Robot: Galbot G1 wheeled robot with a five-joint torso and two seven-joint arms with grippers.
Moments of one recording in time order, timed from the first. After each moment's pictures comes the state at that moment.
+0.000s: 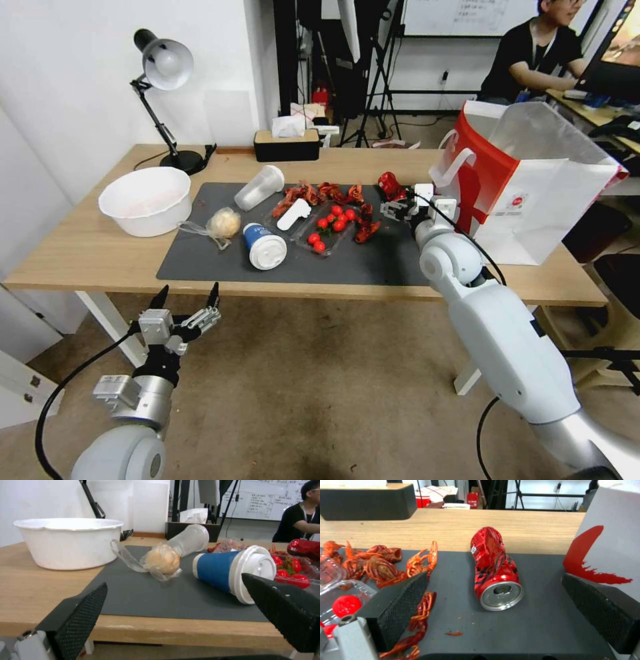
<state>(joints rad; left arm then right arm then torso) 1.67 -1.39 -0.68 -2.15 -0.37 -0.03 0.07 -0.63 1.16 0.13 1.61 0.63 -0.53 0.40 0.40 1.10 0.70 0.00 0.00</state>
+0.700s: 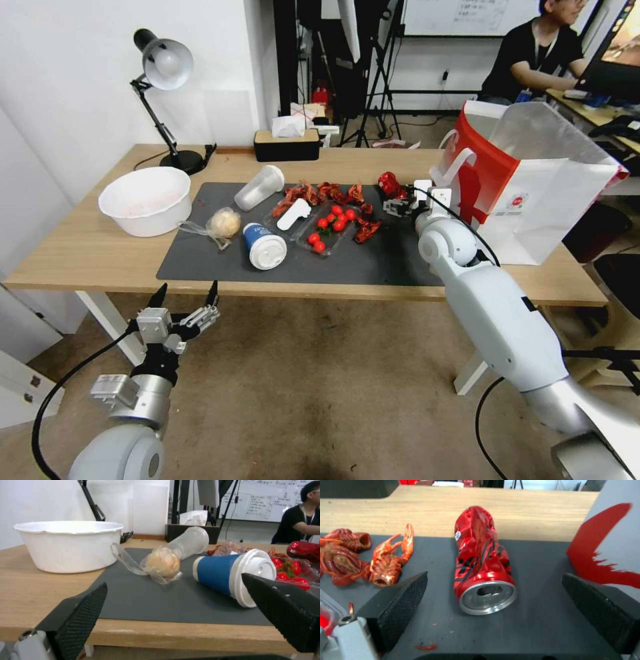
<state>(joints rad) 1.67 -1.38 -0.68 -2.15 -0.37 -0.03 0.07 -0.51 1.15 0.07 1.42 0.70 -0.56 0.38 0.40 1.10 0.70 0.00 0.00</state>
